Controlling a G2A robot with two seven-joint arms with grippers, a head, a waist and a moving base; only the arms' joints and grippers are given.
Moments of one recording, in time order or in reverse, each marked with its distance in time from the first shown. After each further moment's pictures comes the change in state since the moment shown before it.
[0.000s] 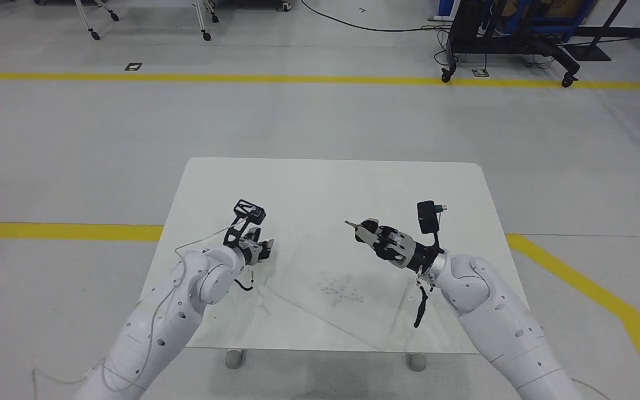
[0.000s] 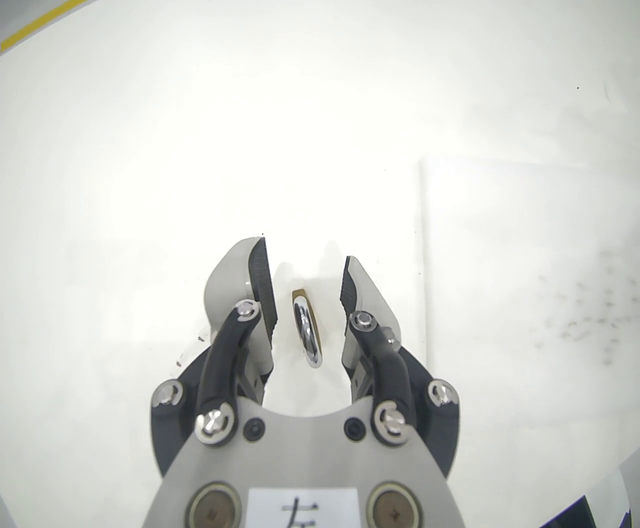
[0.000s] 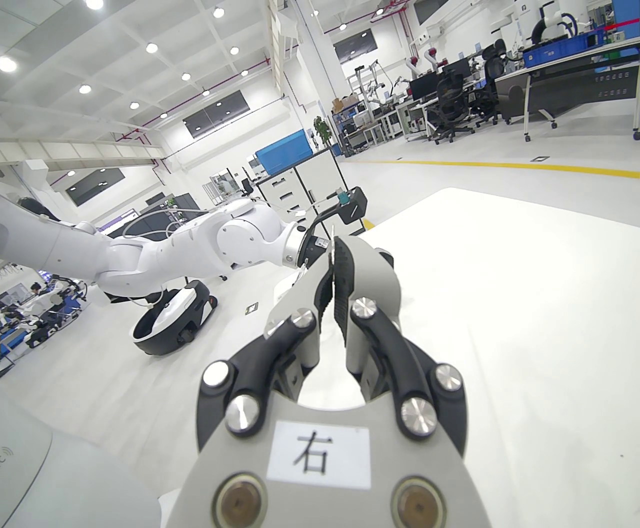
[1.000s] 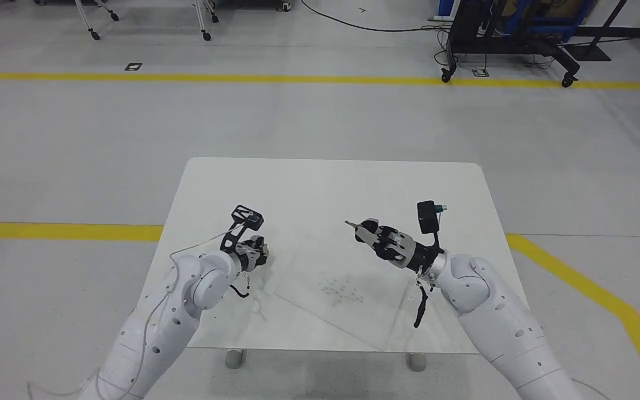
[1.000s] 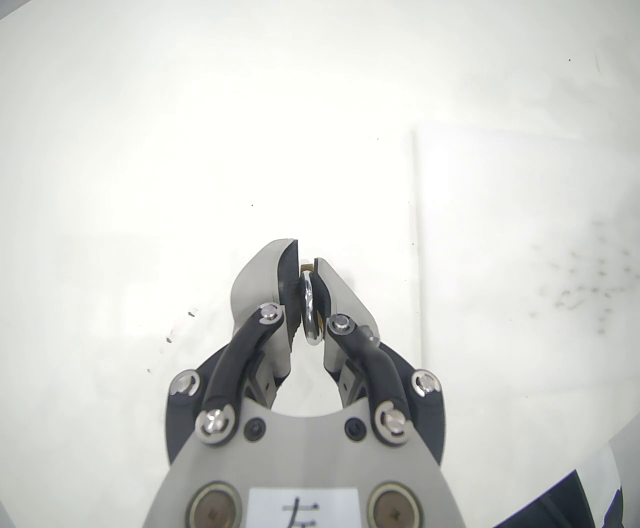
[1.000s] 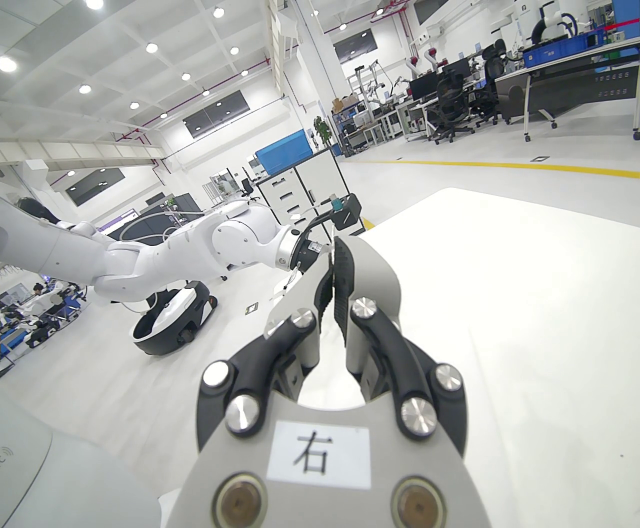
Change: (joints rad) left arm 0.059 -0.002 -0.071 -0.043 0.006 -0.058 -0.053; right arm 0.000 0.000 0.000 0.000 0.000 0.000 0.000
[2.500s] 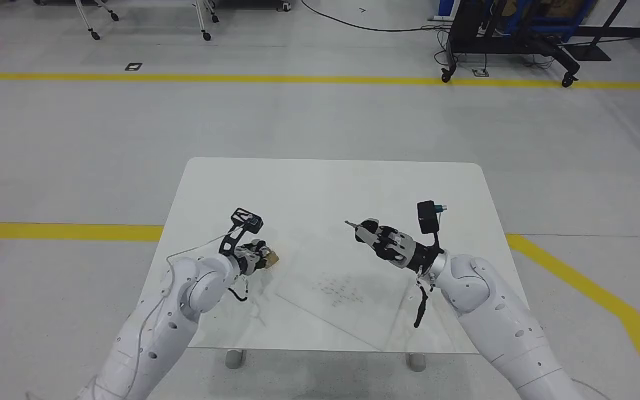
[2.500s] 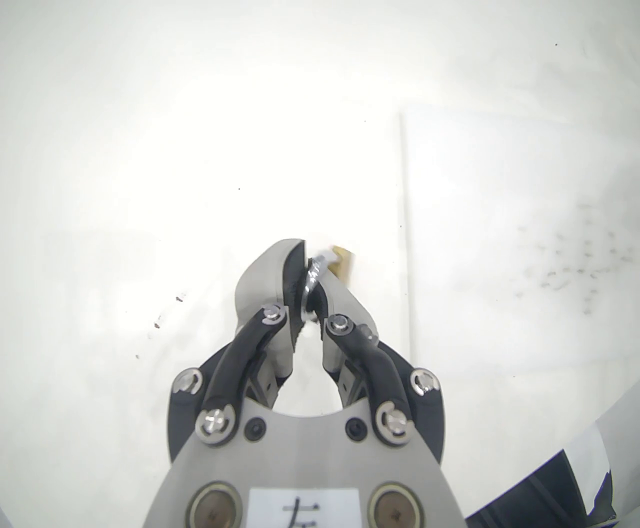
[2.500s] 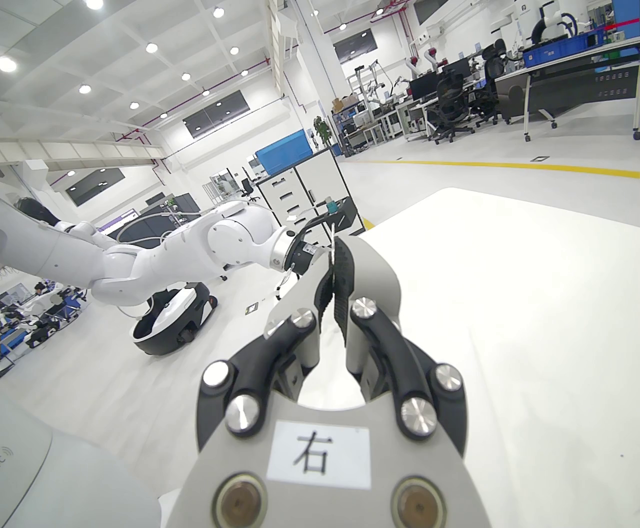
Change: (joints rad) left arm 0.048 -0.009 -0.062 -0.042 -0.024 -0.046 -0.019; right arm 0.000 0.000 0.000 0.000 0.000 0.000 0.000
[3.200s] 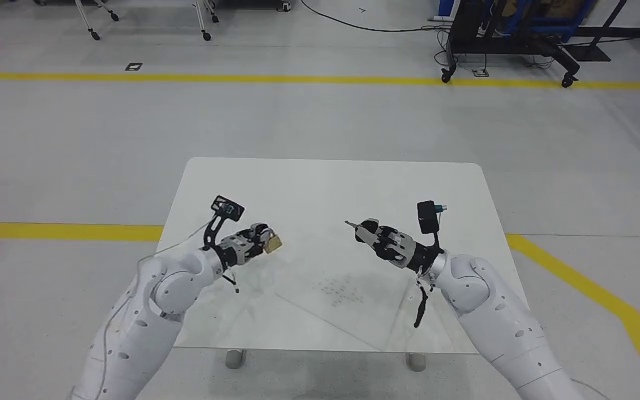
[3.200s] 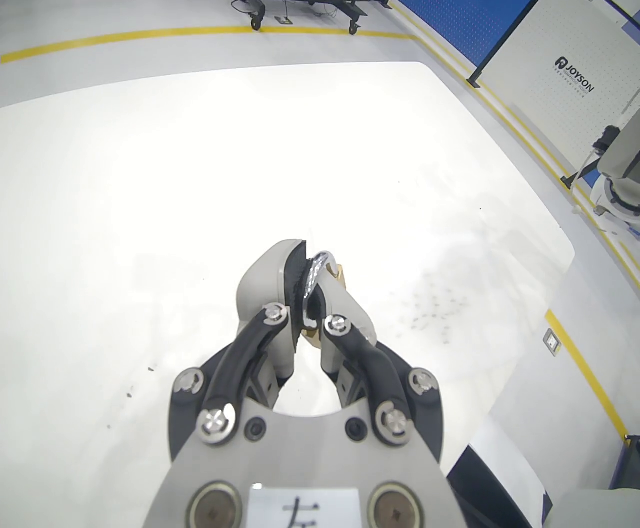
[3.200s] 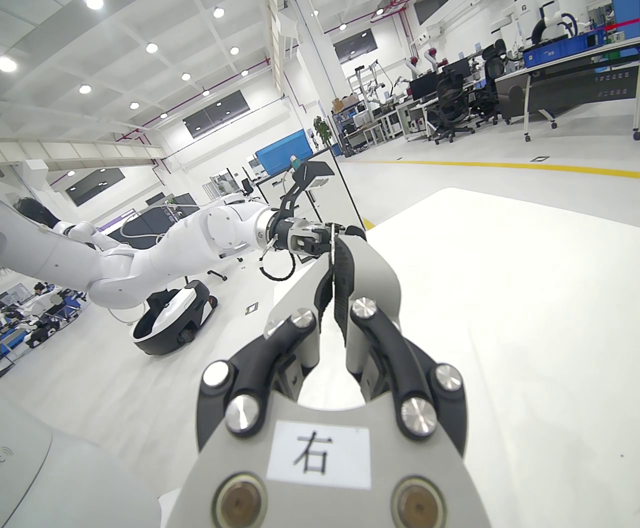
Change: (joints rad) left arm 0.054 0.011 -0.136 0.004 -0.292 -0.255 0.119; right arm -0.003 -0.003 -0.006 -0.004 0.007 0.022 -0.012
